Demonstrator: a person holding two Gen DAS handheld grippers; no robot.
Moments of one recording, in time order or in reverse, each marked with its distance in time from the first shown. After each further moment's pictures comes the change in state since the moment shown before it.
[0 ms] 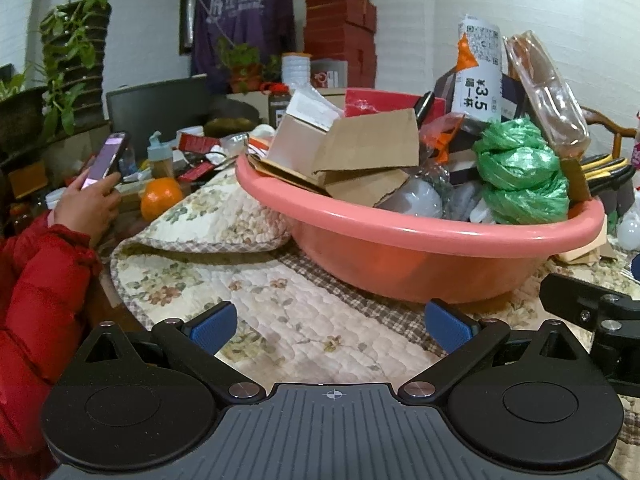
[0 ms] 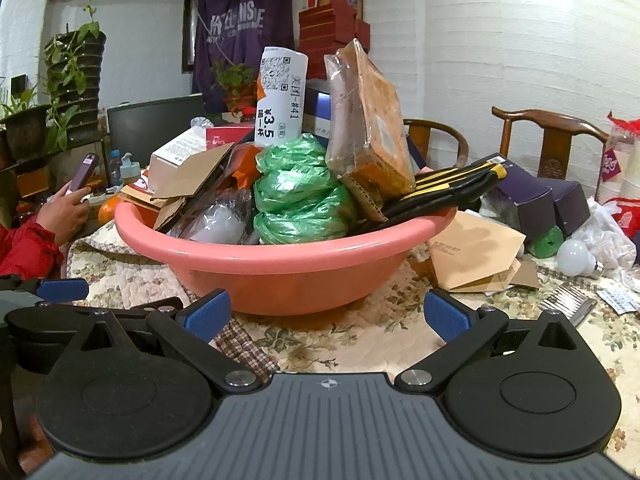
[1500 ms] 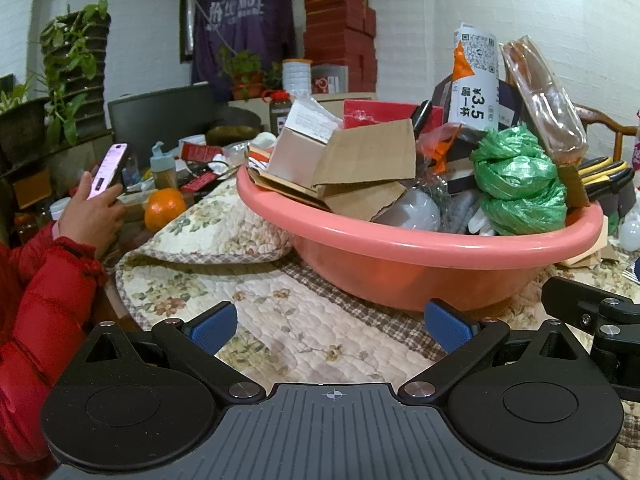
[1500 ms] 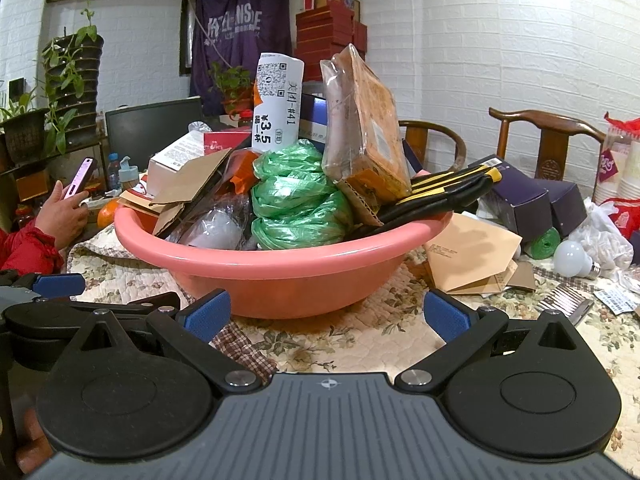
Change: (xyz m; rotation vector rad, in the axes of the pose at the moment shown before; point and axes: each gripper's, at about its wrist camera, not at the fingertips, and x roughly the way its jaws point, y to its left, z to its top) left arm -0.001 -0.003 0.006 0.015 -0.009 0.014; right arm -0.003 -0.003 0.002 0.003 -0.008 -0.004
